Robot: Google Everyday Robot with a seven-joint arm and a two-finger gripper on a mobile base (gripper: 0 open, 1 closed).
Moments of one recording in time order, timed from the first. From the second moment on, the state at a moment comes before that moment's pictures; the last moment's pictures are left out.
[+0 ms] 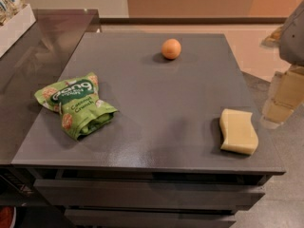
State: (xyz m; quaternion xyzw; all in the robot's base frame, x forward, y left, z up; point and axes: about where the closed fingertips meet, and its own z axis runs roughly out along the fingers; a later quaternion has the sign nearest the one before) arm 0.438 -0.217 0.976 -0.60 0.78 -0.03 0.16
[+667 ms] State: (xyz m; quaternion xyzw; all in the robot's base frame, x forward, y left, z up) arm 0.439 -0.217 0.970 -0.61 0.77 -0.04 0.17
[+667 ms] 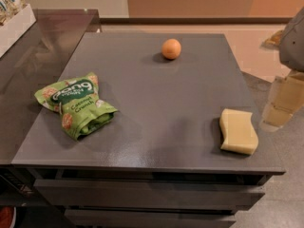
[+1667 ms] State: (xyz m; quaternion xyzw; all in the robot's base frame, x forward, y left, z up) arm 0.451 -0.235 0.904 -0.60 0.78 0.00 0.16
